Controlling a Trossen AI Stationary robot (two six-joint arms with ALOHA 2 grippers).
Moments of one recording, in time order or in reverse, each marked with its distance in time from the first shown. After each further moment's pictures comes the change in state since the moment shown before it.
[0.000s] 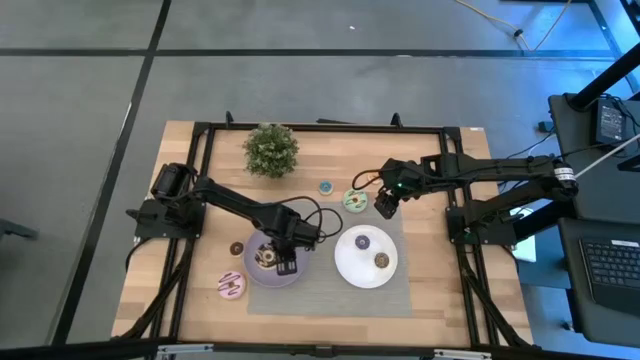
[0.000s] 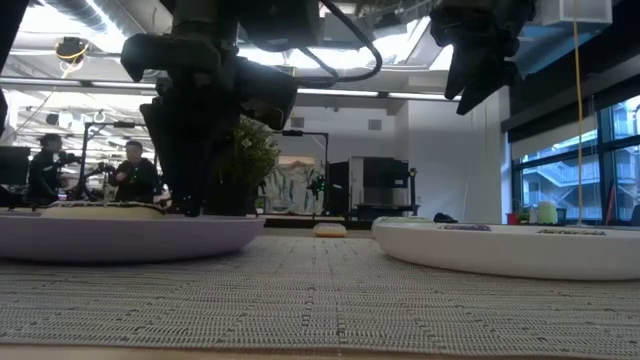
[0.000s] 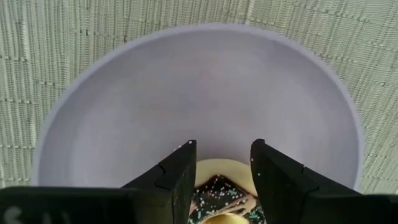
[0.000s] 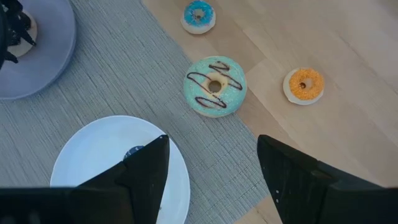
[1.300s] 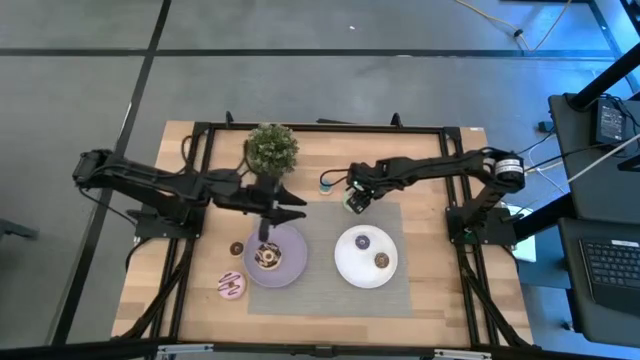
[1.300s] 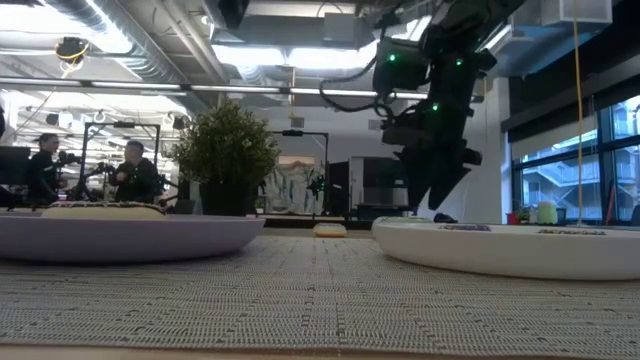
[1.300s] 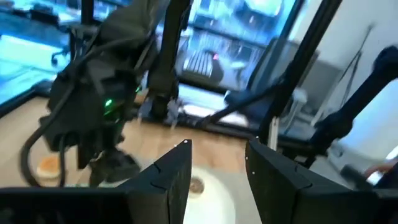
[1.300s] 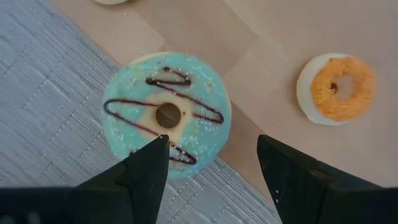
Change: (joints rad) left arm 0.075 -0.760 -0.488 1.103 -0.187 0.133; right arm -0.158 0.435 -0.054 0.252 -0.026 0.007
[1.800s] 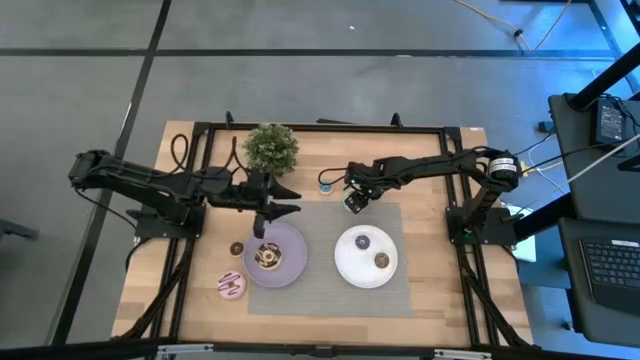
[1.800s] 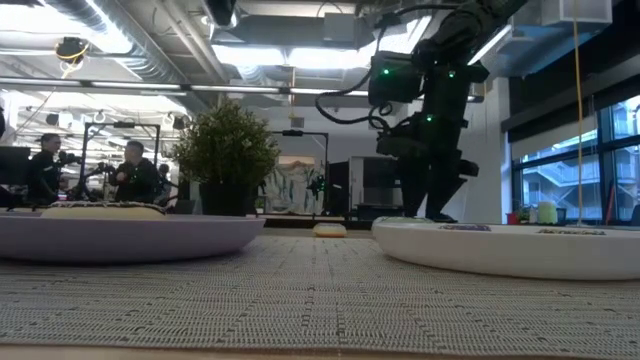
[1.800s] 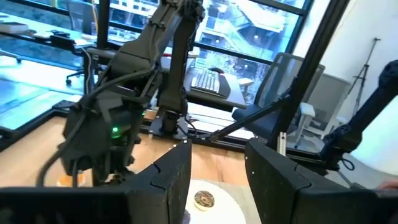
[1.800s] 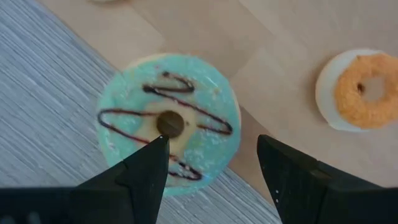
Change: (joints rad) left arm 0.000 -0.066 -0.043 0.035 -0.053 0.042; right arm -0.024 0.044 0.000 0.034 -0.044 0.005
